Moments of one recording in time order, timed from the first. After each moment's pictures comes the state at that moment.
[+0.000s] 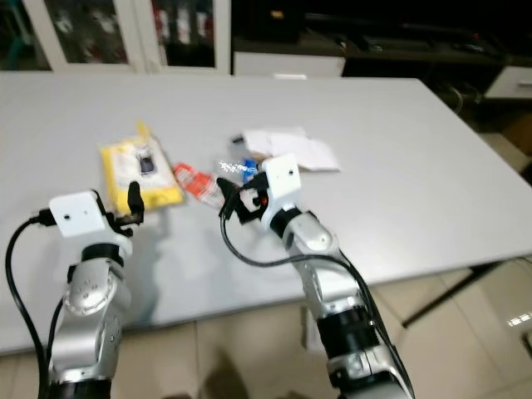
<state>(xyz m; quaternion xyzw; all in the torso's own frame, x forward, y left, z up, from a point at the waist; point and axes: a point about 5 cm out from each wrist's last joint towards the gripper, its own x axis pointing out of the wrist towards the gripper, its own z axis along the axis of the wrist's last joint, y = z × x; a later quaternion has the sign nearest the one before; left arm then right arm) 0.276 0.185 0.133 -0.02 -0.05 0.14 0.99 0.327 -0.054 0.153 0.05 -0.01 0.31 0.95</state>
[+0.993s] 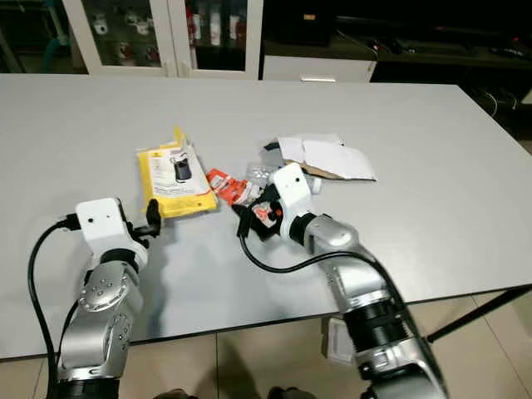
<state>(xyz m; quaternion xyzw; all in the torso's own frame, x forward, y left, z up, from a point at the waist) 0.279 0.171 0.115 -0.04 0.05 0.12 0.99 0.325 -0.080 0.139 -0.04 0.10 0.38 0.92</state>
